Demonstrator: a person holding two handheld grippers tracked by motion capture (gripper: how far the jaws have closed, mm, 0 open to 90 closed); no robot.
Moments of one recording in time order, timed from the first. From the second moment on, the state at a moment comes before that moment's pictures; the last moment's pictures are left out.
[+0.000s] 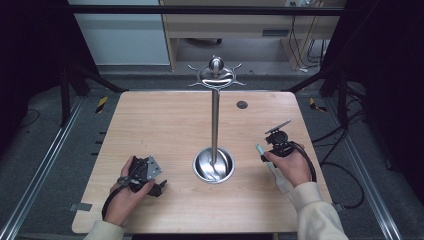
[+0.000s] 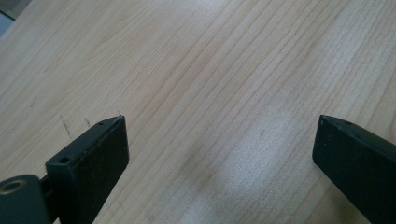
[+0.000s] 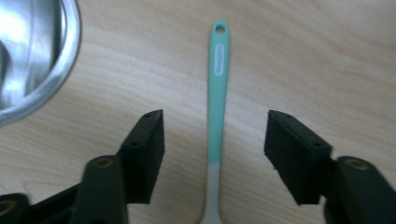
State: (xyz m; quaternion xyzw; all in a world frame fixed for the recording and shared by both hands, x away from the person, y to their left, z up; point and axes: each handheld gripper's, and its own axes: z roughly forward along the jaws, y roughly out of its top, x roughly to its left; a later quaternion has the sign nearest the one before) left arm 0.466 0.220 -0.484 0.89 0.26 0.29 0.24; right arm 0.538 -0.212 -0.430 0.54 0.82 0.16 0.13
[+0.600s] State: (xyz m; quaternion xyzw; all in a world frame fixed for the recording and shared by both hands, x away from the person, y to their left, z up) left arm 0.467 0.223 -0.482 0.88 0.27 0.28 0.26; right arm 0.535 -0.213 -0.444 0.55 0.82 0.11 0.10
